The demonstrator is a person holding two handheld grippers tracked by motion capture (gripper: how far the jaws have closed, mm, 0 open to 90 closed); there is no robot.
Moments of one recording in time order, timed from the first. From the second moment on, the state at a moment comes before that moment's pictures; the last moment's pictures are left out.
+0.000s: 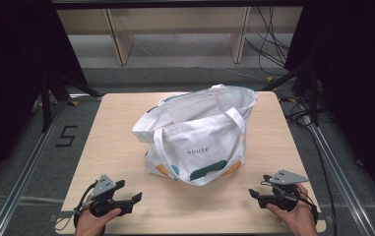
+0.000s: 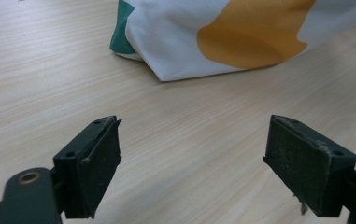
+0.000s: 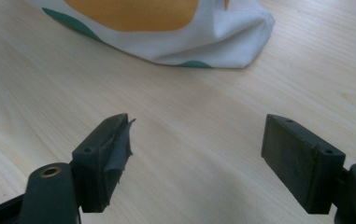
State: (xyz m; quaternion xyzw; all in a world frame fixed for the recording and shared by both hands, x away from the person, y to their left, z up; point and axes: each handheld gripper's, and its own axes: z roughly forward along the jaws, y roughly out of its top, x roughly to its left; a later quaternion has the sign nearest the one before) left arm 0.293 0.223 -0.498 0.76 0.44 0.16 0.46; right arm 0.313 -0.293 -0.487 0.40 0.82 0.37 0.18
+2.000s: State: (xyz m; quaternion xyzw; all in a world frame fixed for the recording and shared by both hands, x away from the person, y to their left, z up) left arm 0.359 0.204 -0.348 0.75 0.34 0.19 0.53; right arm 0.377 -0.258 -0.279 0.25 0.79 0.49 0.28
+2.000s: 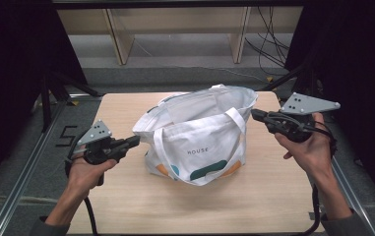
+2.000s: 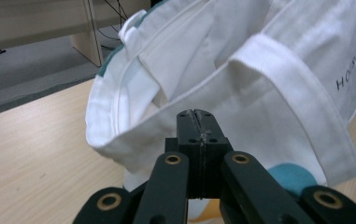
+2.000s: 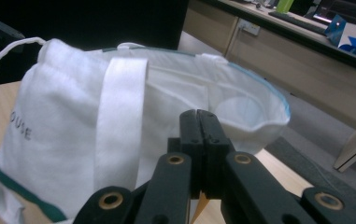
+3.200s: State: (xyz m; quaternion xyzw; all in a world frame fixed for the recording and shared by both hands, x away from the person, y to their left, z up) left arm 0.397 0.144 -0.396 0.78 0.34 0.12 0.51; right arm 0.400 -0.209 -0.347 0.23 0.85 0.42 0.21
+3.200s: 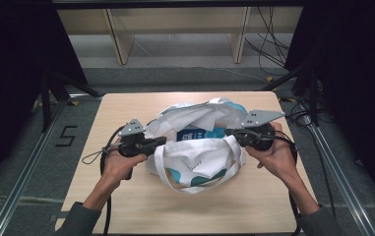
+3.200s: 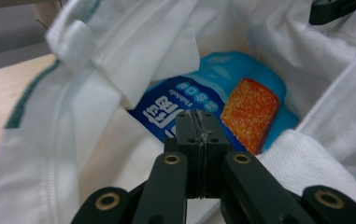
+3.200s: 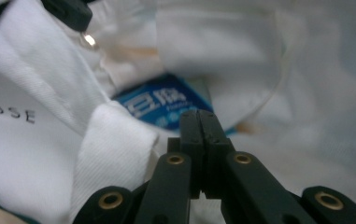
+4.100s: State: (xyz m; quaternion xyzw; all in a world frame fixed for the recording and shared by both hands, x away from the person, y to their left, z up) left arm 0.405 0.124 -0.448 0.81 0.34 0.12 0.46; right arm 0.386 -0.223 -0.422 0.26 0.87 0.39 0.17
